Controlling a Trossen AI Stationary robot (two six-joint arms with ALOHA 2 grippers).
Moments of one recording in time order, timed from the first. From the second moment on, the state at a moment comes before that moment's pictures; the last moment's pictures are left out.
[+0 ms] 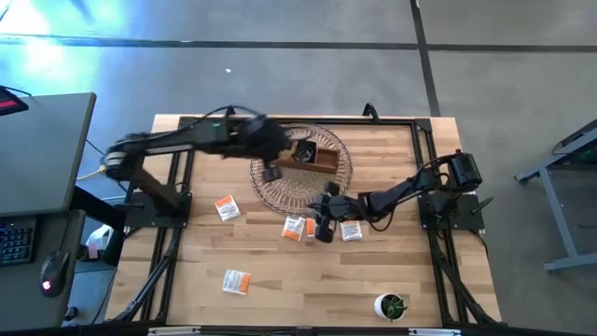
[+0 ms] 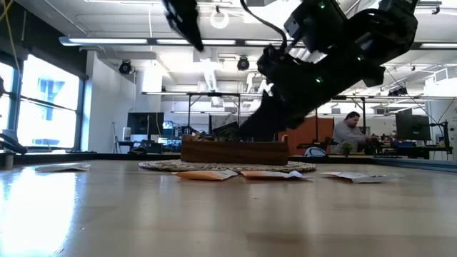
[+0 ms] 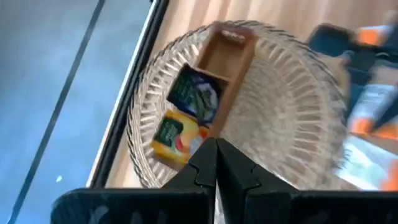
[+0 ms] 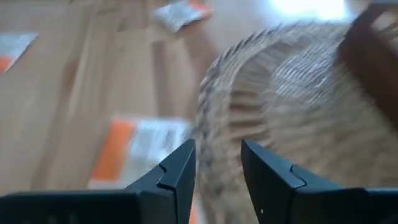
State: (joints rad) left arm 0.16 1.53 1.59 -0.96 -0.33 0.06; right arm 0.13 1.80 0.73 0.53 0.26 0.20
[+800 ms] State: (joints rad) left arm -0.12 1.00 0.76 -0.36 -0.27 -0.22; right arm 0.23 1.80 0.73 0.40 0.19 0.71
